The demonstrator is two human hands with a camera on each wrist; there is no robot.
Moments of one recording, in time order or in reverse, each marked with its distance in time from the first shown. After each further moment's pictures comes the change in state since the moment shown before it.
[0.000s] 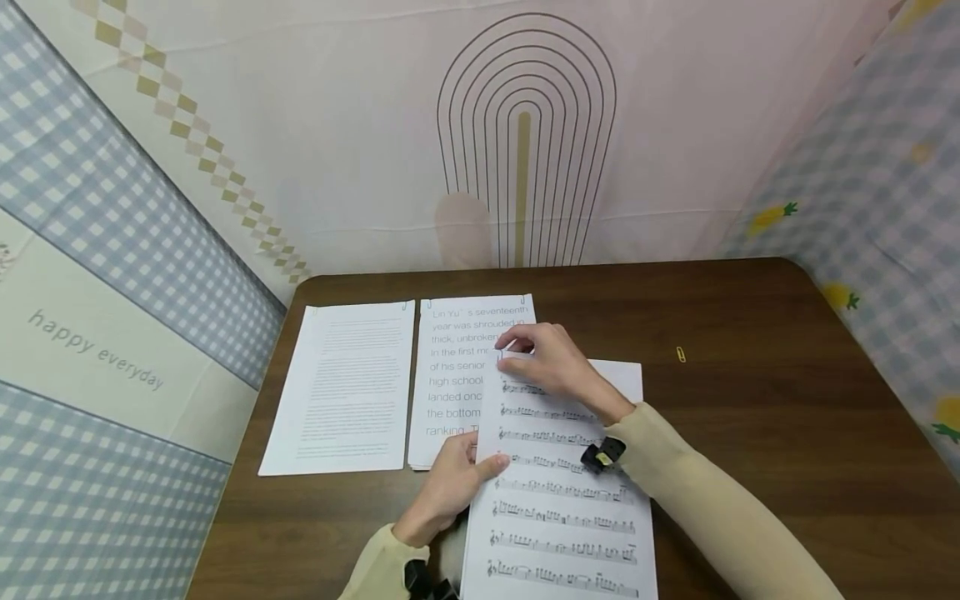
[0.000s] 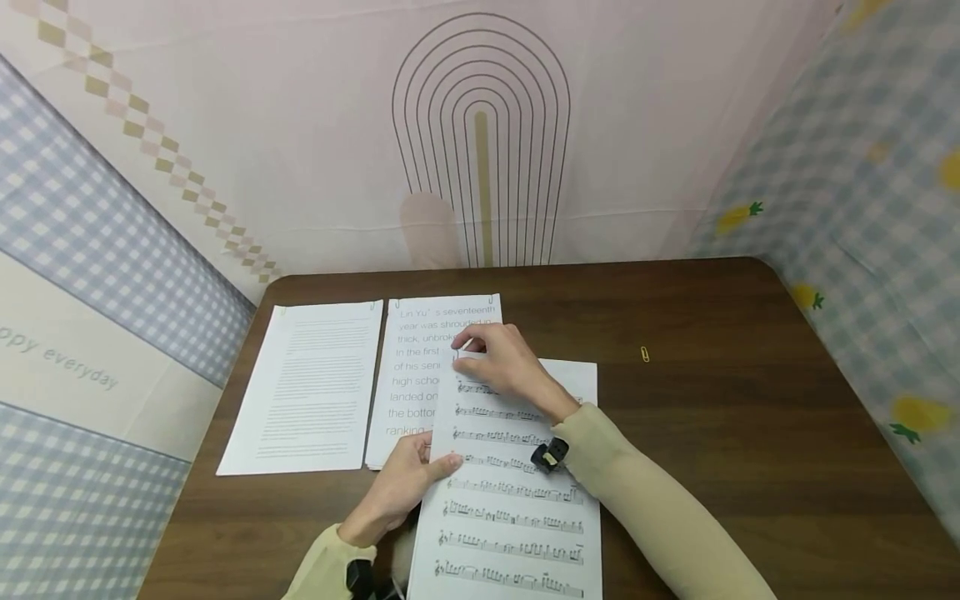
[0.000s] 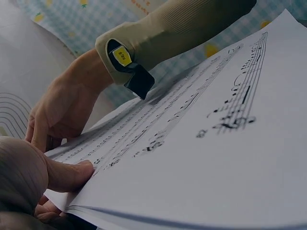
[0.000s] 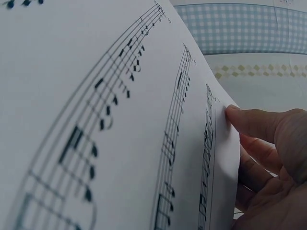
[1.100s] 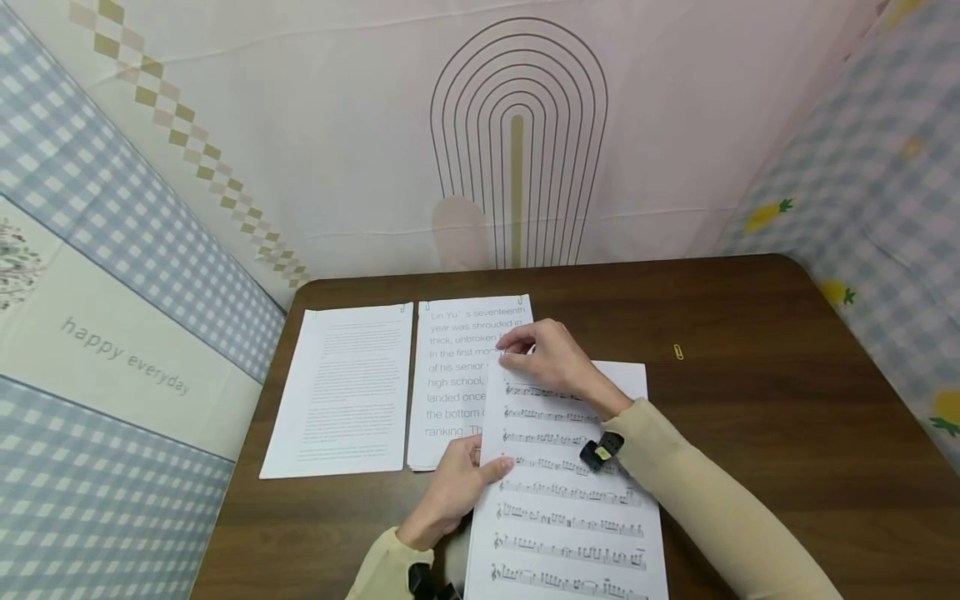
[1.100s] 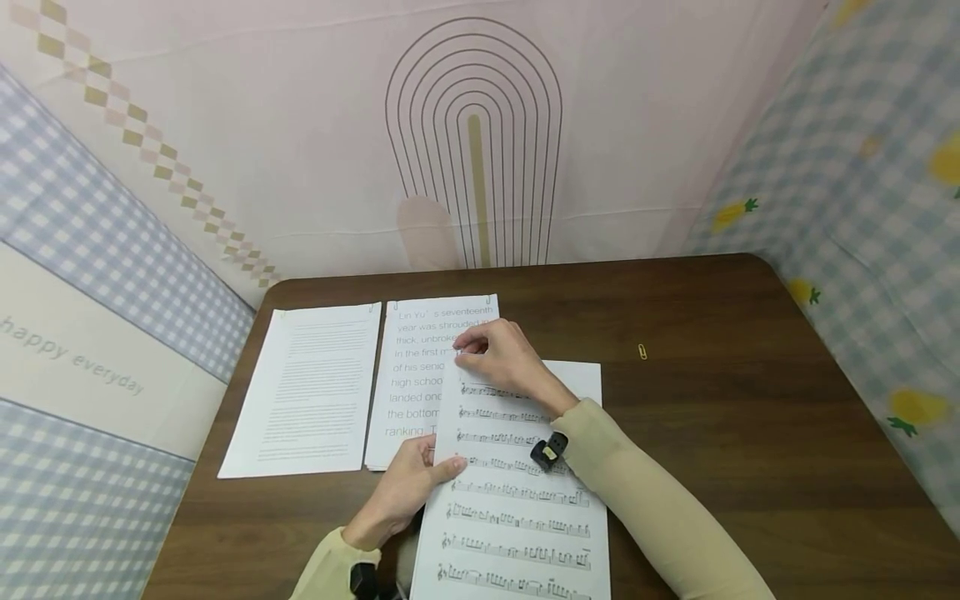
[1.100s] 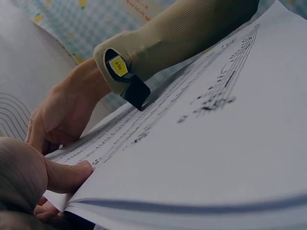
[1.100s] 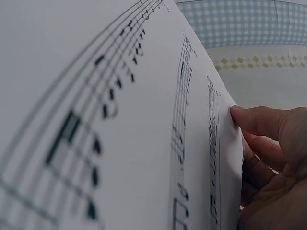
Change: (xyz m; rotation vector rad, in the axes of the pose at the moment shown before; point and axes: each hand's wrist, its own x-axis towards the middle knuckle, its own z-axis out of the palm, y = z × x) left_hand -0.002 0.001 0.008 -0.029 -0.010 -0.021; right_hand 0.002 0.007 -0.003 0.062 0.042 0.031
